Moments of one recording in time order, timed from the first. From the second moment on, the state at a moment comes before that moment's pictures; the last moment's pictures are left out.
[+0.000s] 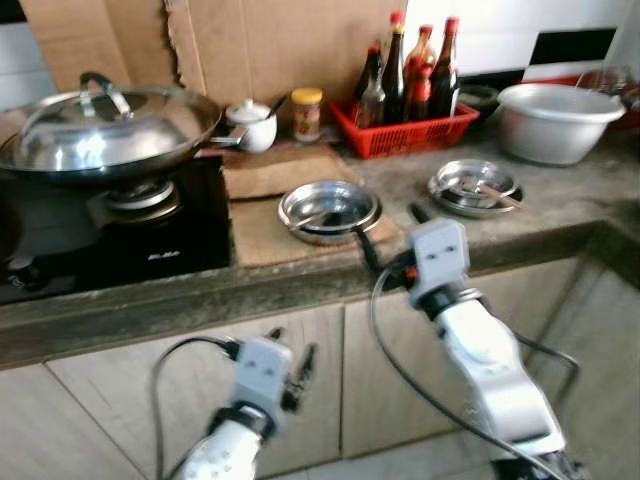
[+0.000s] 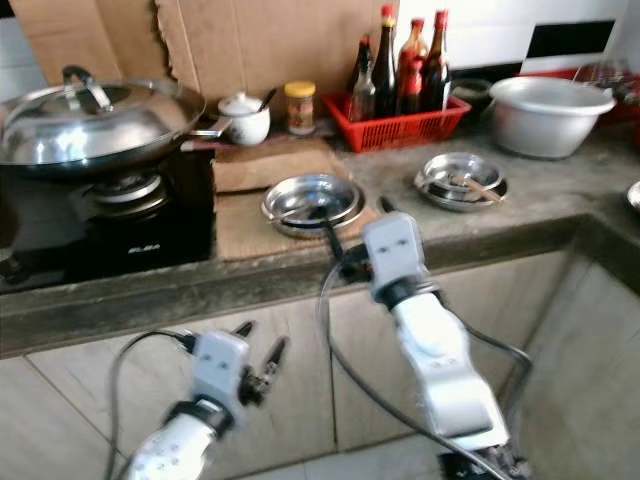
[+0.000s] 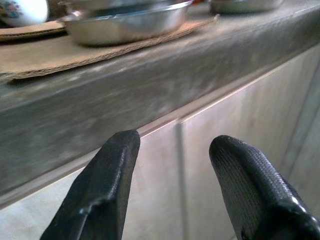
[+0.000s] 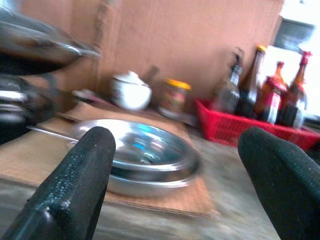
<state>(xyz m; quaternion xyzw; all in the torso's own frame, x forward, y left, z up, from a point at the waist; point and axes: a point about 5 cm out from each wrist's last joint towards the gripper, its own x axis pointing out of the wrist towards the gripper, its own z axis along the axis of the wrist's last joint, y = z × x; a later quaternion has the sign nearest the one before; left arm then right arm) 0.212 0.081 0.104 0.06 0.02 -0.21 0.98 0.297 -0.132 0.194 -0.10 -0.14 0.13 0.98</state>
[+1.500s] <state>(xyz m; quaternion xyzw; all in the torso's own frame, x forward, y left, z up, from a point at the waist) 0.207 0.077 0.110 0.05 0.00 -0.23 0.97 0.356 -0.081 0.215 -0.23 -0.12 0.24 0.94</state>
